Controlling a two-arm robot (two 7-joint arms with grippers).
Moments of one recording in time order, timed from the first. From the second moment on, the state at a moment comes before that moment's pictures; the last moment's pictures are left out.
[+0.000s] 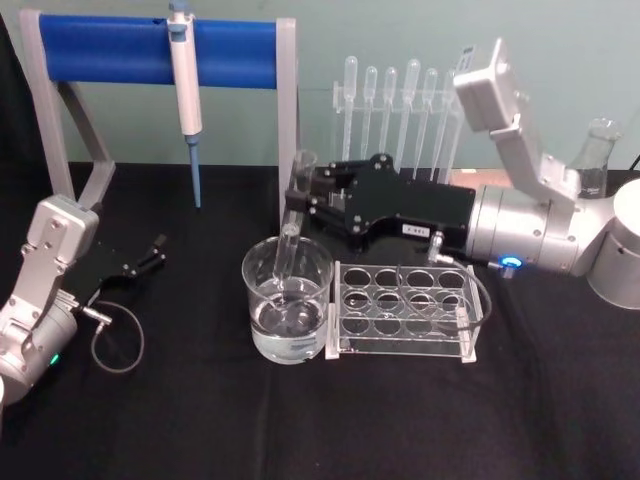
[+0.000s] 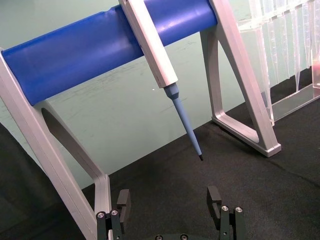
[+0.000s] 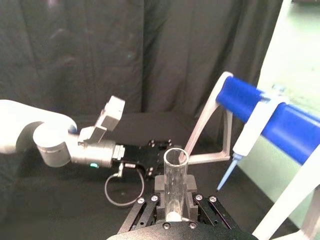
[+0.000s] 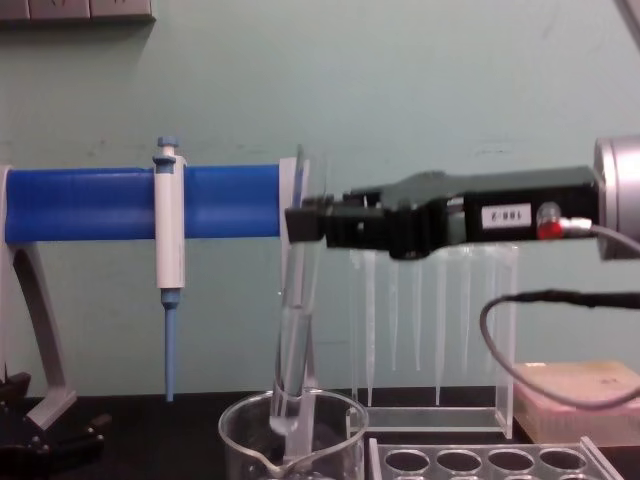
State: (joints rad) left arm -0.20 0.60 0.45 -1.41 -0.25 -0.12 0.03; right arm 0.57 0.56 -0.62 -1.62 0.55 0.15 0.69
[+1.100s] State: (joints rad) left arm -0.20 0.60 0.45 -1.41 -0.25 -0.12 0.03; right arm 0.42 0.81 -0.46 -1.67 0.69 0.03 0.74
